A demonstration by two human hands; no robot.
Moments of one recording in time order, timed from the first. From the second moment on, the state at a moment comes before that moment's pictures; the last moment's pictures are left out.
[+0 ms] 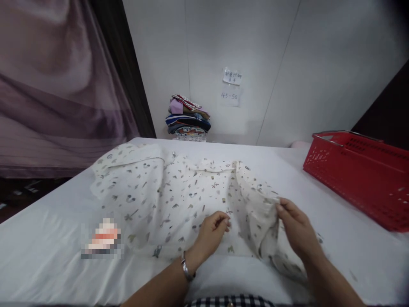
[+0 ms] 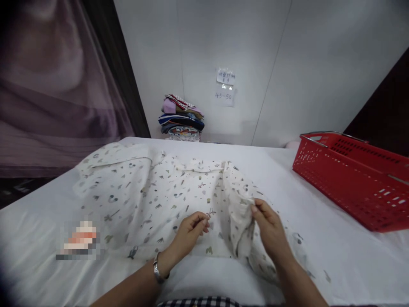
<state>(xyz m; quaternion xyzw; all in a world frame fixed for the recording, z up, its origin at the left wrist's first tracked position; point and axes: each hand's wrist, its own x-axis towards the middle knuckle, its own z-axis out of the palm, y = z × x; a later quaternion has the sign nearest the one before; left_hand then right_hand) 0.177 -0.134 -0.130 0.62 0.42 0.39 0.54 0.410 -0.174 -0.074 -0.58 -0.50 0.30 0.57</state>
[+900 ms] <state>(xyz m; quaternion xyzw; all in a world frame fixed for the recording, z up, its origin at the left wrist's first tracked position) 0.217 0.038 -0.105 0.86 0.44 0.24 0.10 0.470 -0.240 -0.057 -0.62 -0.55 0.33 0.44</state>
